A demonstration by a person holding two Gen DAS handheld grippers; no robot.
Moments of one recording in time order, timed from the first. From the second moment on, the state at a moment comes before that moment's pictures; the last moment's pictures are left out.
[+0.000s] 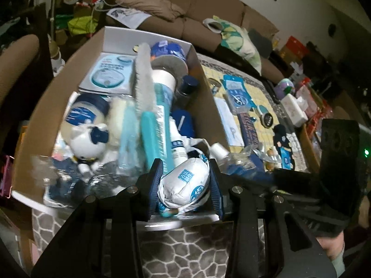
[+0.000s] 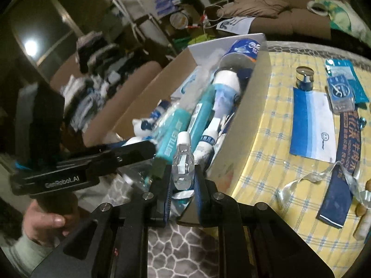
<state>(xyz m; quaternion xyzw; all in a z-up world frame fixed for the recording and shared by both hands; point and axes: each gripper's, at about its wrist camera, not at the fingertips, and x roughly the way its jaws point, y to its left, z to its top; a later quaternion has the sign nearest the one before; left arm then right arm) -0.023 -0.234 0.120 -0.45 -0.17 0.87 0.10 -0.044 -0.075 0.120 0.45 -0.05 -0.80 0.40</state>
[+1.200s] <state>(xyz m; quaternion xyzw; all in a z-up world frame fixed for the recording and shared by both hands) -0.003 -0.071 0.143 -0.43 -0.08 0.88 0.18 -0.038 0.154 0.169 0.39 -0.10 -0.89 0.21</state>
